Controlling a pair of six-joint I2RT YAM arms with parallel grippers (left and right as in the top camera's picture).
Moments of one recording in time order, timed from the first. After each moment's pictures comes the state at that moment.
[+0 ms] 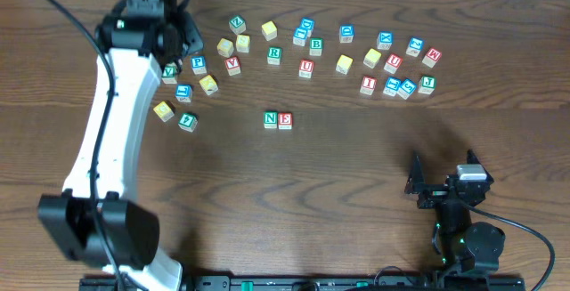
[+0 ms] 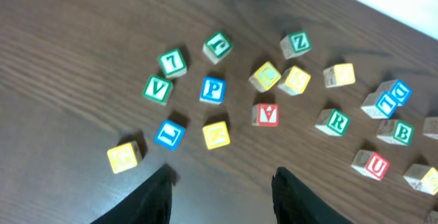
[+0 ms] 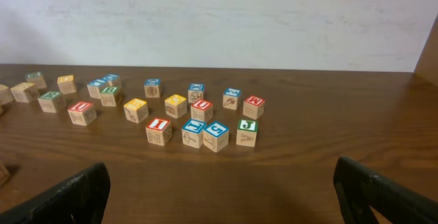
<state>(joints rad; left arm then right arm) -0.09 1.79 1.80 -1.02 -0.11 -0.47 -0.06 0.01 0.01 -0.07 -0.08 -0.01</state>
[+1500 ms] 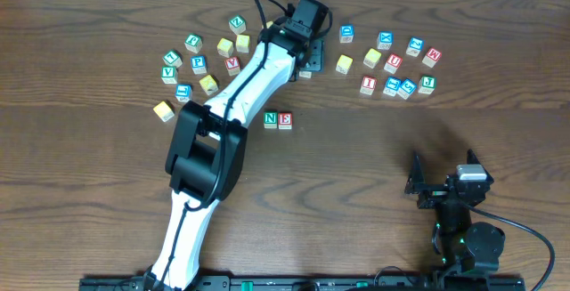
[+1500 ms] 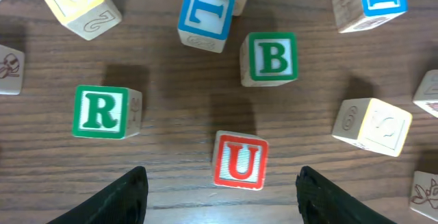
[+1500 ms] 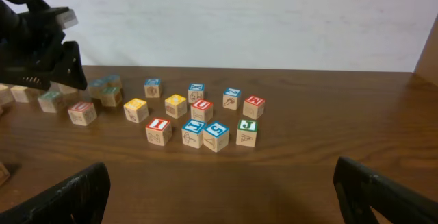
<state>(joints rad) -0.50 2.32 1.97 -0.70 -0.11 -0.41 -0.06 0.01 0.01 -0.07 -0.08 -0.01</state>
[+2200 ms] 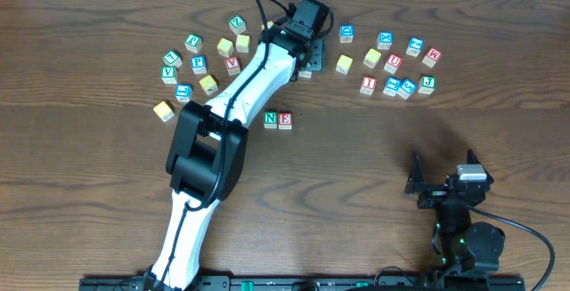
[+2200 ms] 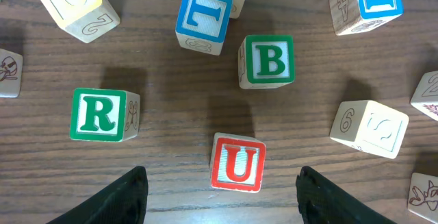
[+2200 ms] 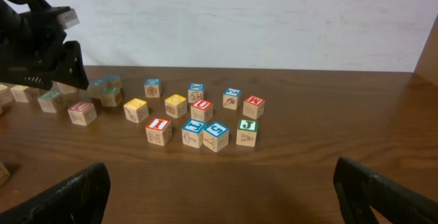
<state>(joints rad) -0.50 2.32 1.97 -0.69 -0.11 -0.41 -0.06 0.01 0.01 -0.07 -0.08 -0.01</state>
